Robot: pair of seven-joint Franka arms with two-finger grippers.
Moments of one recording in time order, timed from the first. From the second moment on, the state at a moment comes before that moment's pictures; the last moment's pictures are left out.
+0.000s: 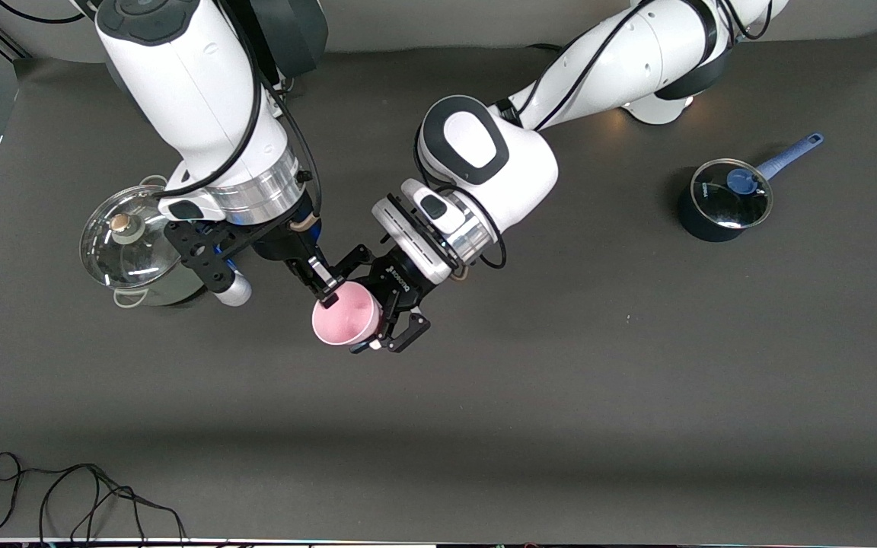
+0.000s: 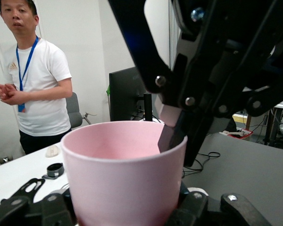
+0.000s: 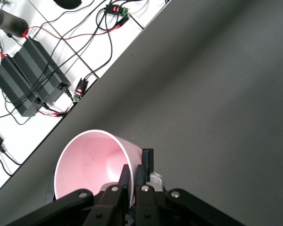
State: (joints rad) left arm -0.39 0.96 -0.94 -0.95 -1.26 3.40 1.99; right arm 0.55 0.55 -0.02 -0.88 -0.06 1.73 1.33
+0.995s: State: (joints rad) left arm -0.40 0.95 -0.83 -0.94 -1.21 3.40 1.99; right arm 0.51 0.53 -0.03 -0.84 -0.07 1.72 1.31
